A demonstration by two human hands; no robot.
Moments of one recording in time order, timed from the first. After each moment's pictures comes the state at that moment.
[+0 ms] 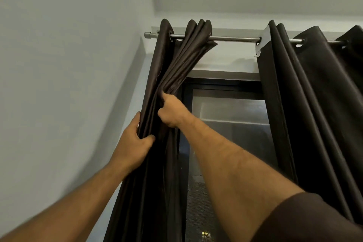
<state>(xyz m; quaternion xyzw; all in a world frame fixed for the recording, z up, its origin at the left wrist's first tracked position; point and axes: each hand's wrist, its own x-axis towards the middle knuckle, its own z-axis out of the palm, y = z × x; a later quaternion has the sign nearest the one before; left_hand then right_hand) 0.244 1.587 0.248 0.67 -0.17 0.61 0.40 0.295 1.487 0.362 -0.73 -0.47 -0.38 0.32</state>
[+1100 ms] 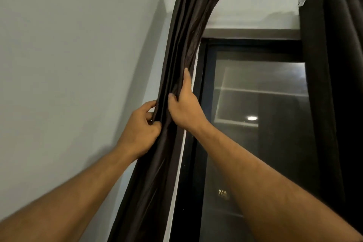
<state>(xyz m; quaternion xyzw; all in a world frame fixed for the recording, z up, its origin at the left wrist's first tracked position) 0.238 1.601 0.177 0.70 -0.09 0.57 0.42 0.315 1.501 0.251 -0.61 -0.55 -0.33 0.47</state>
